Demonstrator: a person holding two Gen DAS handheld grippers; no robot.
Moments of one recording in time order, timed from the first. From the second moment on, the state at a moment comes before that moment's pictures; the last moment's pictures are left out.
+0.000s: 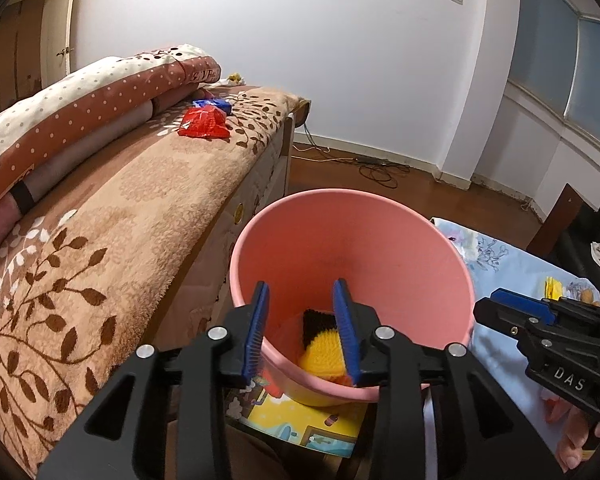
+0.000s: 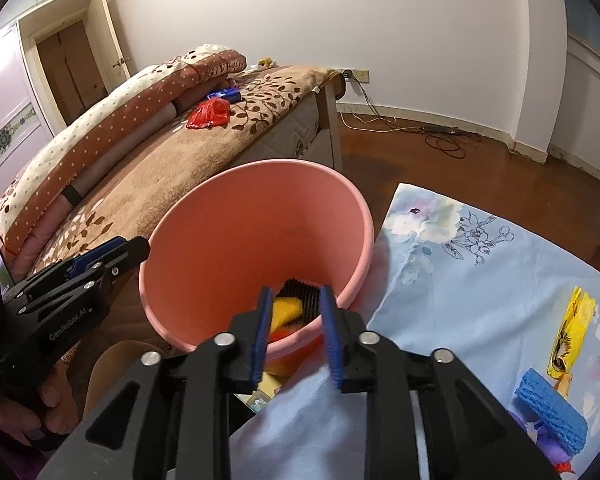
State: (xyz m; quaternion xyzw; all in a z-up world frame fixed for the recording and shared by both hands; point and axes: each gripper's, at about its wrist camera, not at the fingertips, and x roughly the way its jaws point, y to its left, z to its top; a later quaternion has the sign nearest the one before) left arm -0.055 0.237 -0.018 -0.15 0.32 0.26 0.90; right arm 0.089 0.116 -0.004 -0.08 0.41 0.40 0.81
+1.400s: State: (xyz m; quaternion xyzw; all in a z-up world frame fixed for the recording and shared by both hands) left arm -0.044 0.162 -0.001 -0.12 0.32 0.18 0.92; right arm 0.095 -0.076 0.008 -0.02 0.41 0.27 0.87
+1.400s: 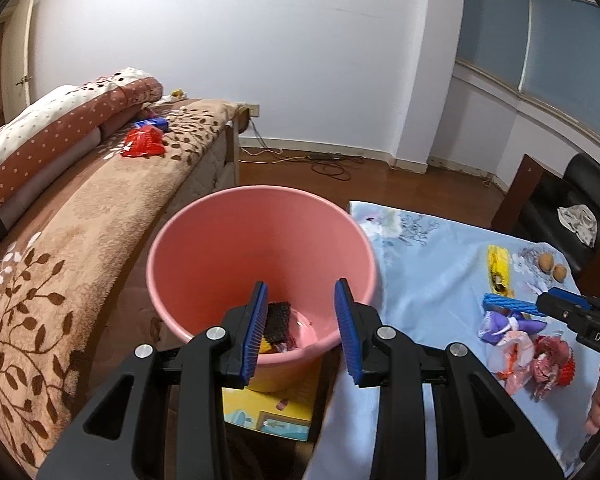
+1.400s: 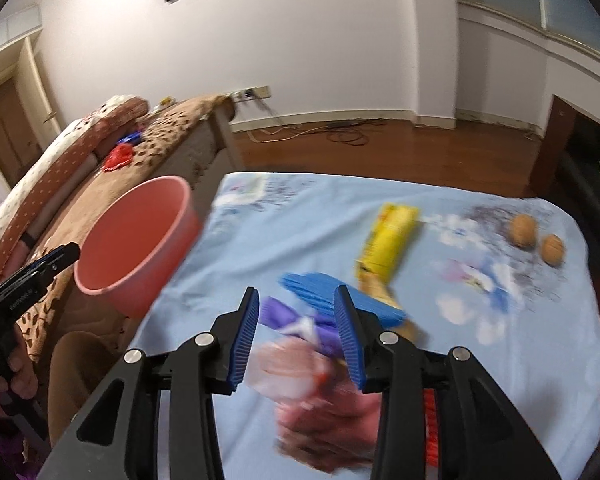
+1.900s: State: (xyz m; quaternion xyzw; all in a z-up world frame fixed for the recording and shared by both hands) left arm -0.016 0.092 -0.009 -0.11 0.34 0.04 0.93; right arm 0.052 -0.154 0.001 0.00 0.42 0.25 0.87
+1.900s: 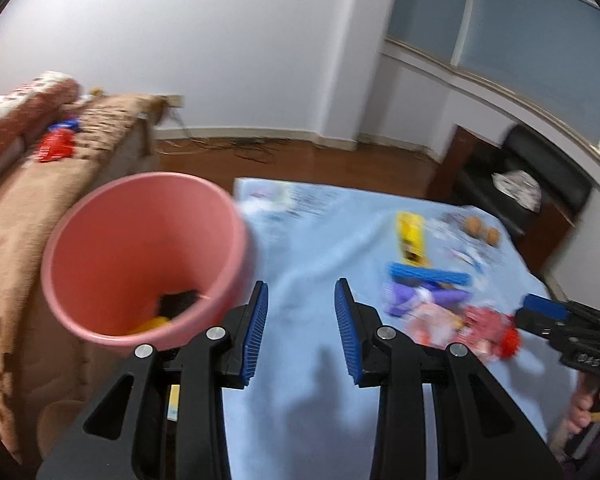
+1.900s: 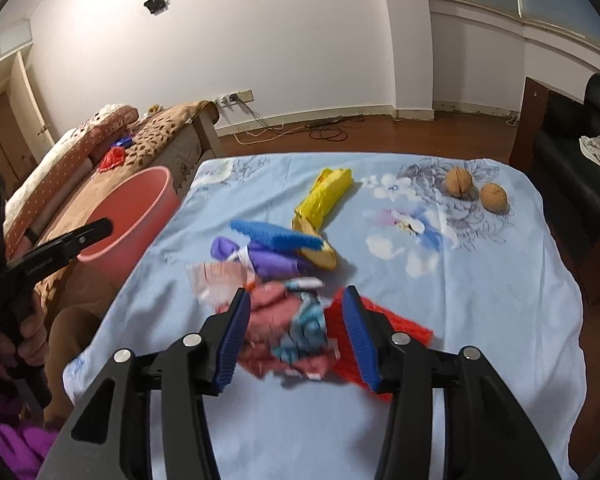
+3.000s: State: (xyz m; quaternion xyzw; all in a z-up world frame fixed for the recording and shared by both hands) left arm 0.032 0.031 -0.052 -0.14 0.42 -0.13 0.89; right arm 0.060 -0.170 -0.032 0.01 0.46 0.27 0.85
